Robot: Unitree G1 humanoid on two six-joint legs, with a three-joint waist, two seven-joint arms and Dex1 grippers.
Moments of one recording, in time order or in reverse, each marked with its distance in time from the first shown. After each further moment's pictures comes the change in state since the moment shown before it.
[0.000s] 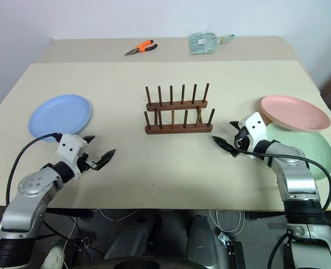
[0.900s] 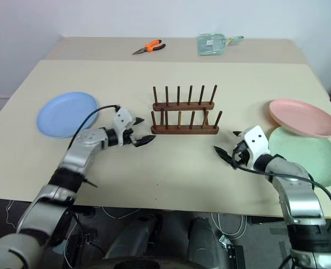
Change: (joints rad) left arm -0.759 -0.196 -0.319 0.966 0.112 -0.321 -0.338; right arm 0.274 0.028 -0.066 -0.339 -0.016 0.097 -0.134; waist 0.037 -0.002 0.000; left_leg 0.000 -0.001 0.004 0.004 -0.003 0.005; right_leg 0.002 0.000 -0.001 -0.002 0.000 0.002
